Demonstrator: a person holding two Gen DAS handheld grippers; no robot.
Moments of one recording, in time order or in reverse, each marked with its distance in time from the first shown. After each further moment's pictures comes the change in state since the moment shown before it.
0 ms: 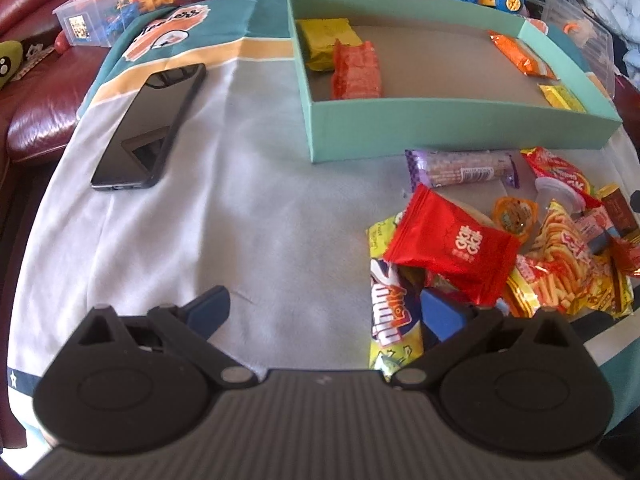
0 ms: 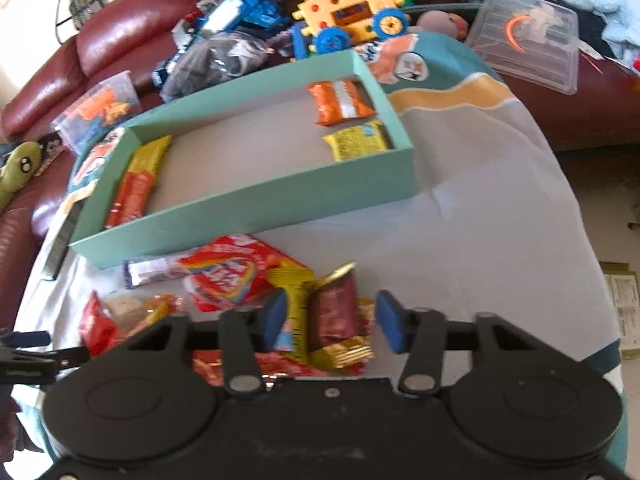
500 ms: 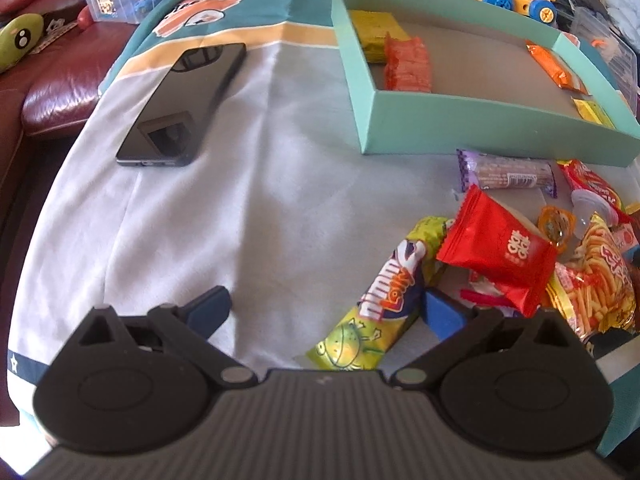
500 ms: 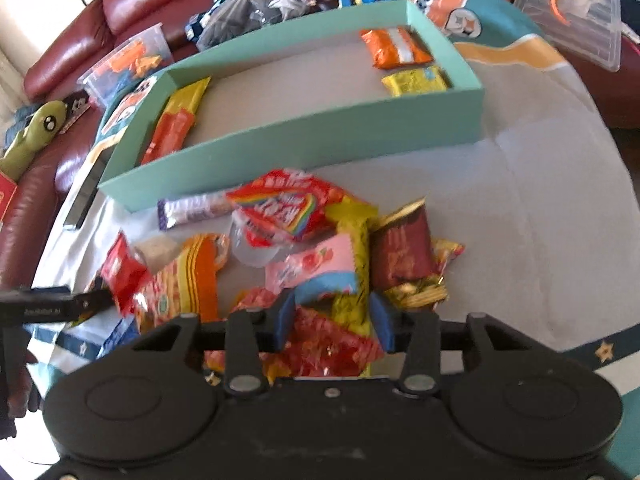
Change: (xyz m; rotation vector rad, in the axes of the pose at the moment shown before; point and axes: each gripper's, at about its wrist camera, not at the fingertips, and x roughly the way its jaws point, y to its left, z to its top) left arm 0.008 0.027 -0.002 -0.069 0.009 0.022; right arm 0.015 0.028 -0.017 -0.050 0.114 0.060
